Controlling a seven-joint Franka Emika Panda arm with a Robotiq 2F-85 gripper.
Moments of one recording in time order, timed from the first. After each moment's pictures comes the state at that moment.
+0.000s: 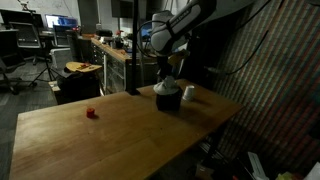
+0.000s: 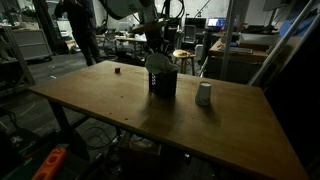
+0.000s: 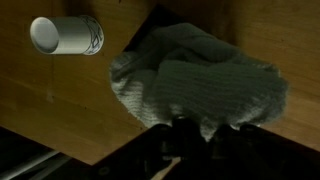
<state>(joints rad) -0.02 0.35 -0.04 -1.80 -0.35 2.21 -0.12</state>
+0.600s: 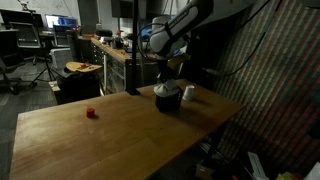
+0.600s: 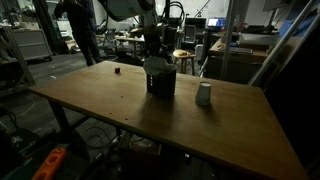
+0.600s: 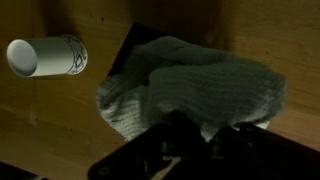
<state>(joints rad) -0.02 0.37 -0.04 -1.80 -0.30 2.16 -0.11</state>
